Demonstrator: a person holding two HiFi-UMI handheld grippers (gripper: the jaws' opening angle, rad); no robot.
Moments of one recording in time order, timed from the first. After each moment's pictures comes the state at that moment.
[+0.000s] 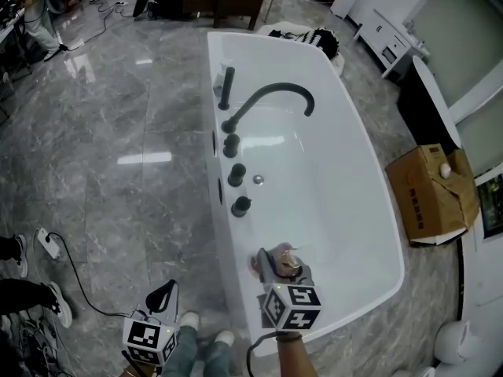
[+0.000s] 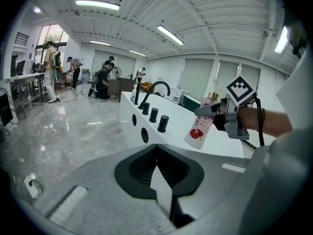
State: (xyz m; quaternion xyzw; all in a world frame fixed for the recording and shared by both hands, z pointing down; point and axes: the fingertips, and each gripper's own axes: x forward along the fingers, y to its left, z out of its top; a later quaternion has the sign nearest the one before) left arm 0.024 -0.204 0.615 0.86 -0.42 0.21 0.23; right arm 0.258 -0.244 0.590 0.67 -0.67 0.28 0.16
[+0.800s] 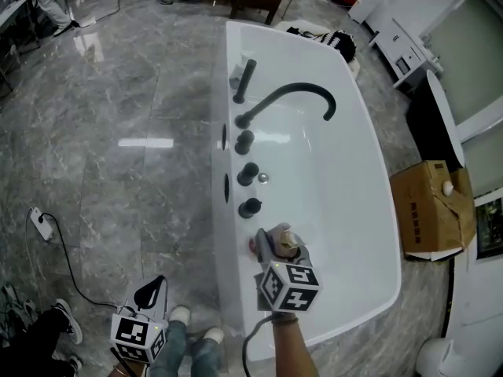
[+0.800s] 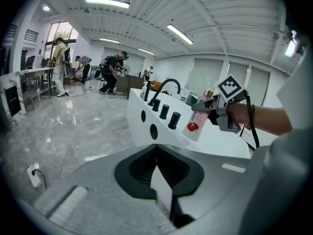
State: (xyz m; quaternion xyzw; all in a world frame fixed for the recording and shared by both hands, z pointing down) left arm -0.006 -0.216 0.641 0.83 -0.45 0.21 0.25; right arm 0.248 -0.309 0.614 0.65 -0.68 0.27 0.18
